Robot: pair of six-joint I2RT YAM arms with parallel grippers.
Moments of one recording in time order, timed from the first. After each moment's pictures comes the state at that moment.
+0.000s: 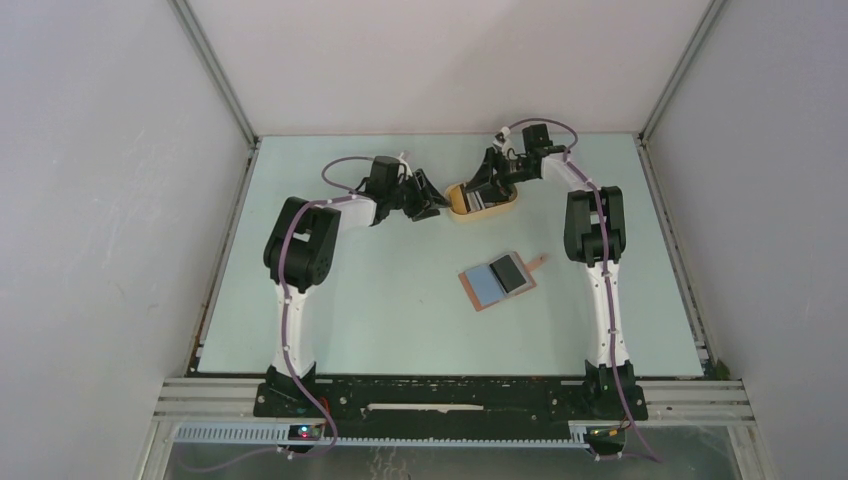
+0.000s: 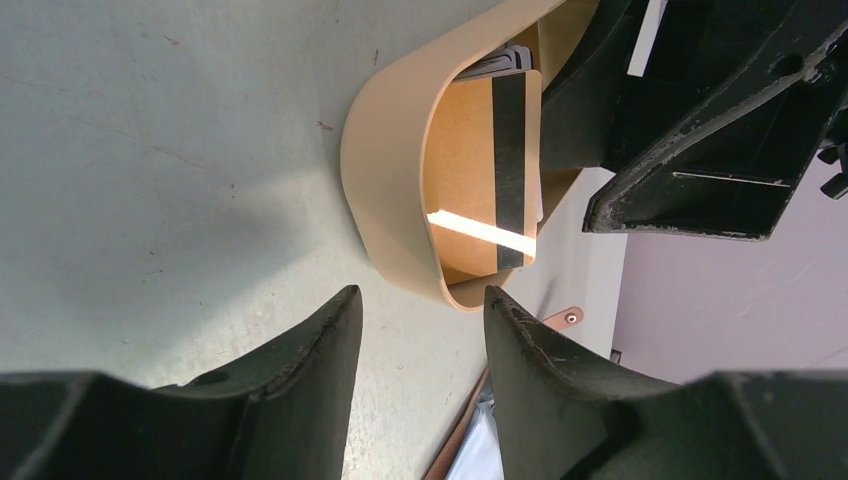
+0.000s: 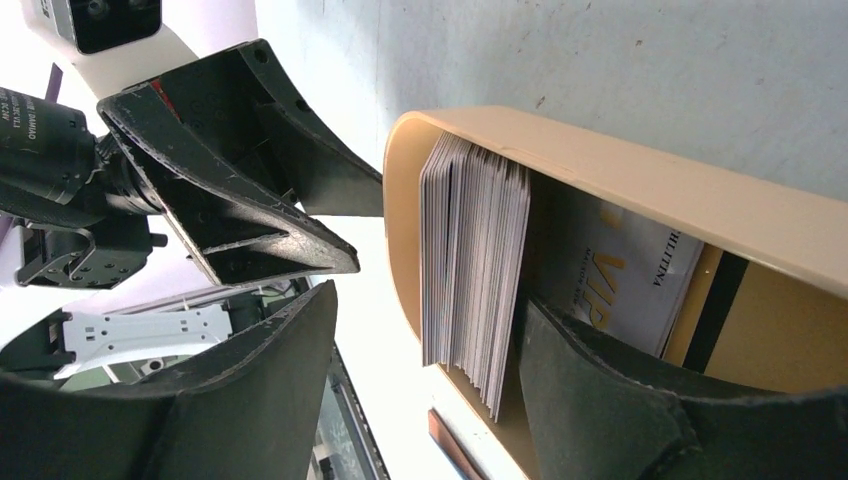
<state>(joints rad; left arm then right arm) -0.36 2.17 1.40 0.17 0.52 -0.85 0.15 2.54 2.12 -0.59 -1.05 0.37</state>
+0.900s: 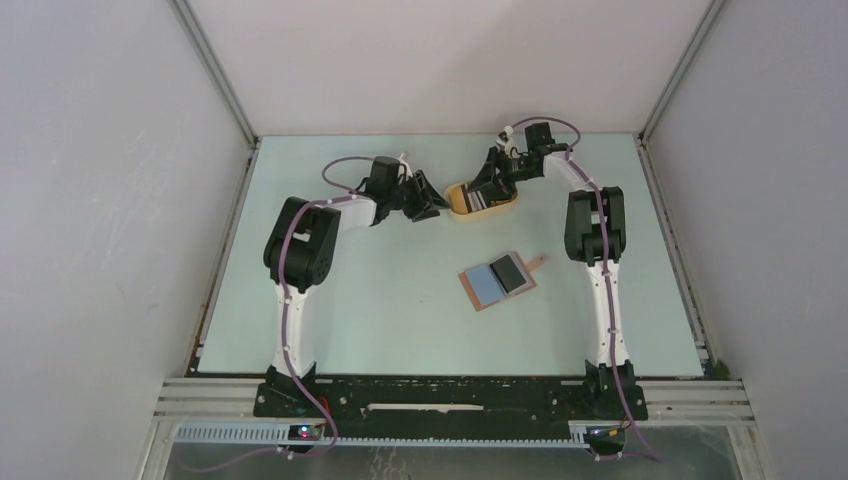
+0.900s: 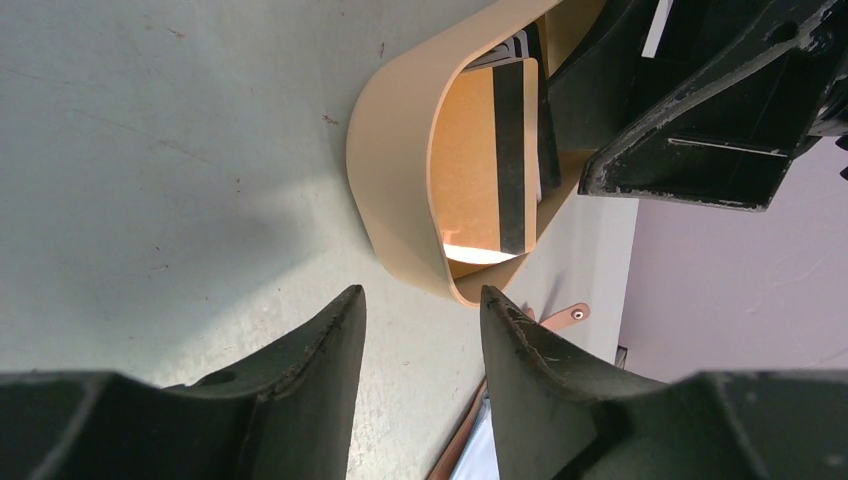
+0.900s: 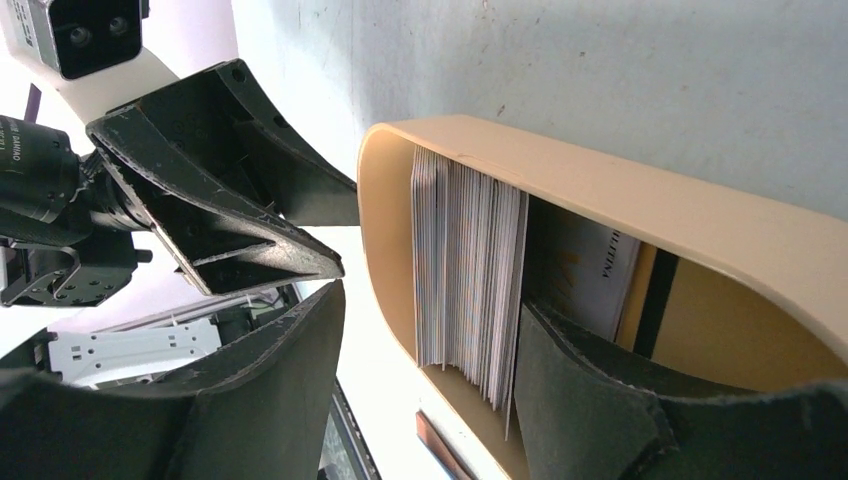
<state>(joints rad) -0.36 2.17 1.40 0.15 0.53 -0.84 0.14 2.56 2.16 -0.64 -1.00 0.35</state>
